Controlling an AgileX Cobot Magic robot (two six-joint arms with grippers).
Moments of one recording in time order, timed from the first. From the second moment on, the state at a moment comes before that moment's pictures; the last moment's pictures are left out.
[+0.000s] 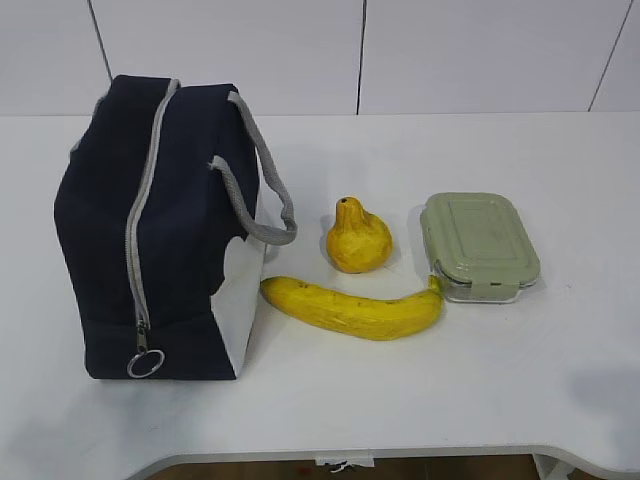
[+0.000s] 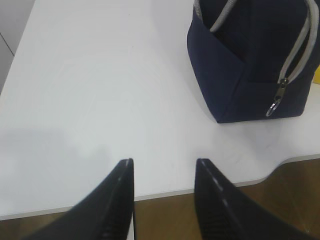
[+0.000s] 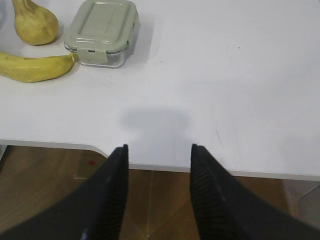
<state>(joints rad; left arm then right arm) -0.03 0.01 -0.53 -0.06 1.11 0.05 0.02 -0.02 -0.50 -0.05 1.15 -0.04</state>
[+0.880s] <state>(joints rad) -0.03 0.01 -0.53 -0.04 1.11 0.05 0.02 -0.02 -0.50 -0.05 1.14 -0.04</state>
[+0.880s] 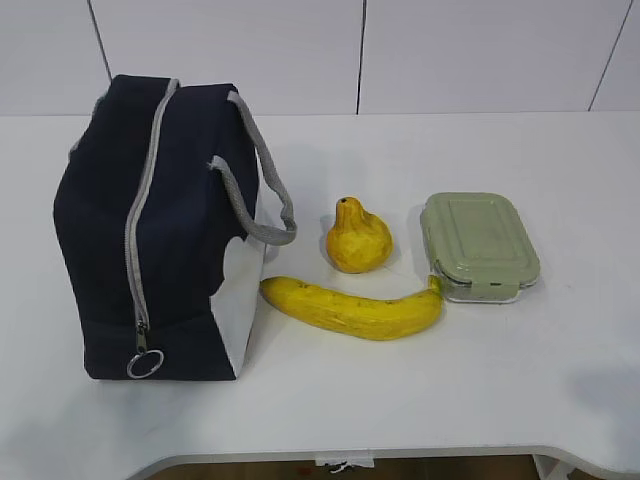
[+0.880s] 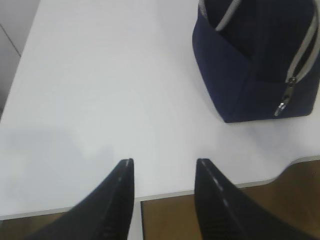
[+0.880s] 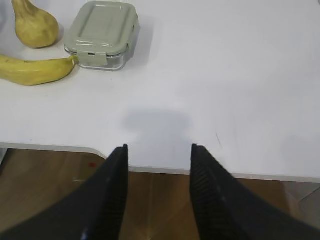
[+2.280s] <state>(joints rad) -0.03 0.01 -0.53 0.03 1.11 0.05 0.02 0.85 -0.71 0.06 0.98 0.01</state>
